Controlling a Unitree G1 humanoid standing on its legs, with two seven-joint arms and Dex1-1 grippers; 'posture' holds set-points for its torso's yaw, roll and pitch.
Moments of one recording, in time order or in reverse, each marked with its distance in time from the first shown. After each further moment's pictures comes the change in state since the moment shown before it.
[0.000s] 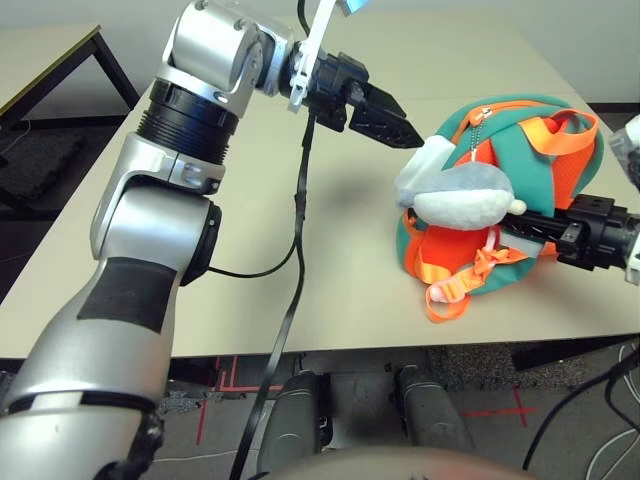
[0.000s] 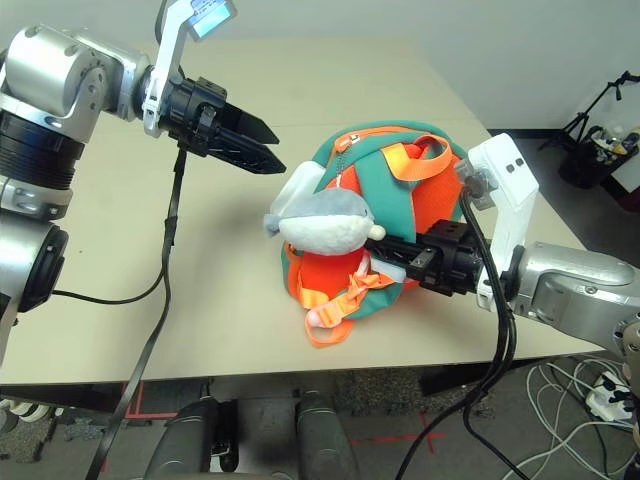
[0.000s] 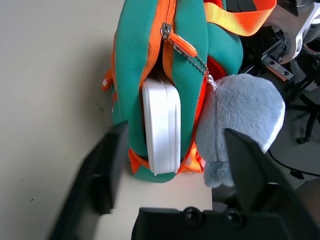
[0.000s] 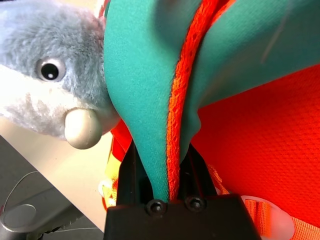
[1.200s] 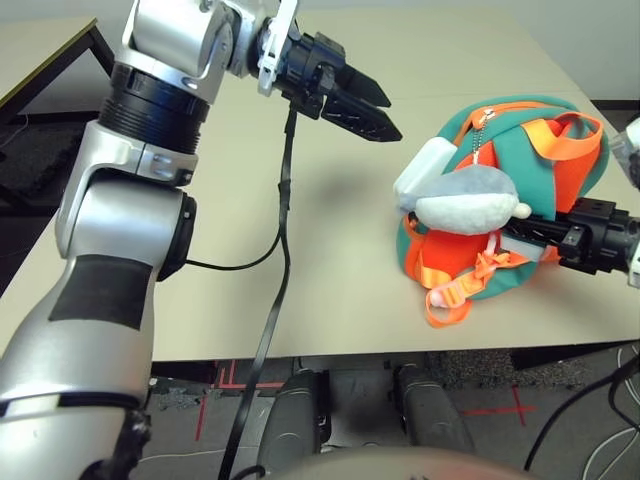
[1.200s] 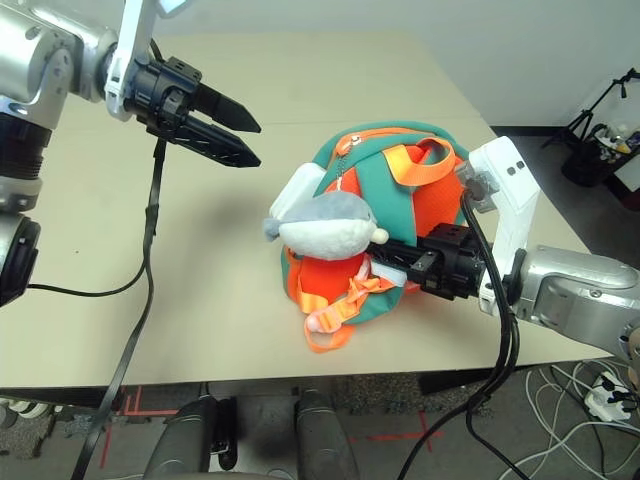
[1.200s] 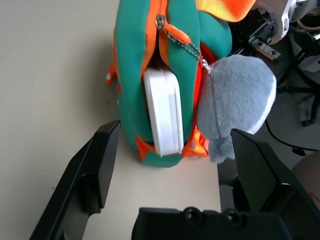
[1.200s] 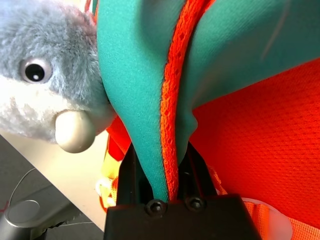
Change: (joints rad) left arm -0.008 0.041 -0.031 0.000 0.031 -0.080 -0.108; right arm 0.031 -0.023 -0.011 -0.005 0.037 -0.010 -0.018
